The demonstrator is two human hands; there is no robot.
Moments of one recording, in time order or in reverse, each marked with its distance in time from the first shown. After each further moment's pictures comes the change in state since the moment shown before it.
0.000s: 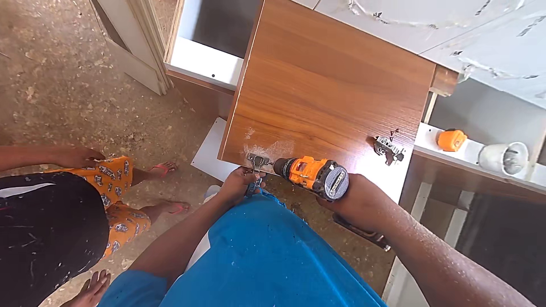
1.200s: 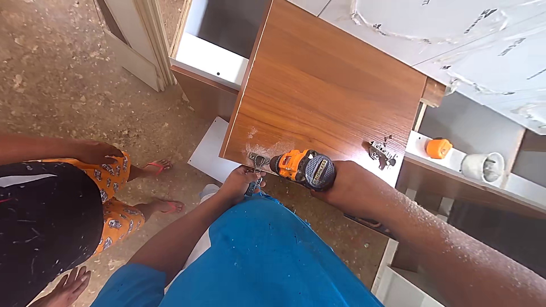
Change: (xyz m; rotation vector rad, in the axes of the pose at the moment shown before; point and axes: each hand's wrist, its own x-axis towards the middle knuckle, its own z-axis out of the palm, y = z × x) left_hand 0.000 -0.001 0.000 -0.009 -0.009 0.012; right_hand 0.010 -0.052 -0.019 -0.265 -0.087 0.040
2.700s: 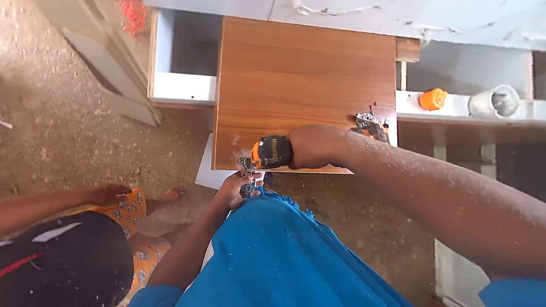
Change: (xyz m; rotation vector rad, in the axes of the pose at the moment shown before) left_hand 0.008 0.001 -0.013 -0.017 -0.131 -0.060; right_hand 0.026 -0.010 -0.030 -0.166 -0.082 -0.157
